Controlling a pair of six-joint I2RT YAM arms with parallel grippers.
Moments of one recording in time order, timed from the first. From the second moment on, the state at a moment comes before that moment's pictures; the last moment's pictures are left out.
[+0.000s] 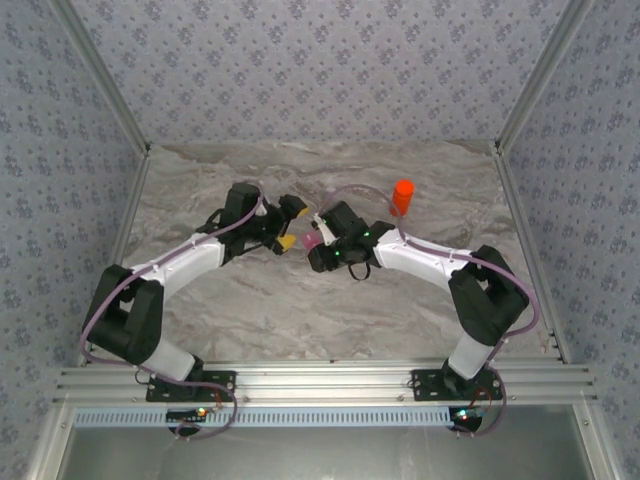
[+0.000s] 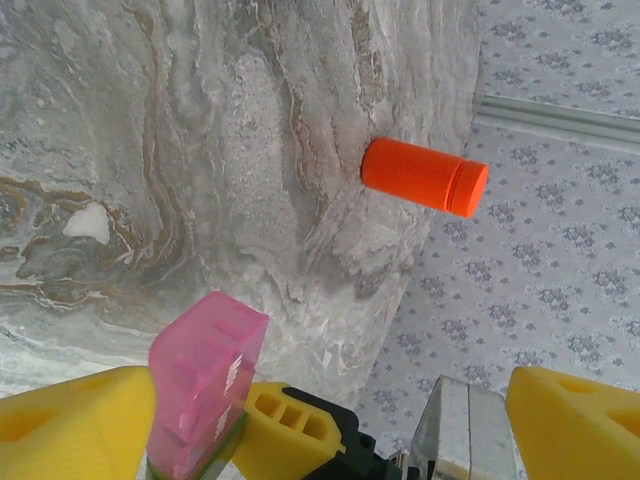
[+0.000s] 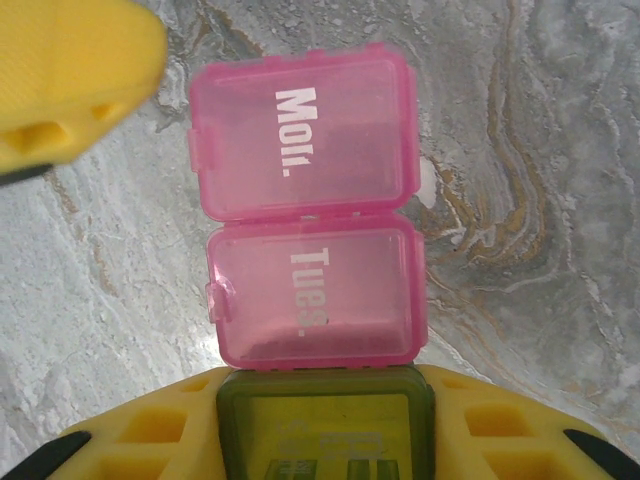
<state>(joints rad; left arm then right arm) -0.47 1.51 0.92 -0.02 0.47 -1.38 0.76 1.69 1.15 -0.42 -0.15 0.29</state>
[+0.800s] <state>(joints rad) -0.50 1.56 0.95 0.00 0.45 -1.43 0.76 1.69 1.13 -0.40 -0.13 0.30</state>
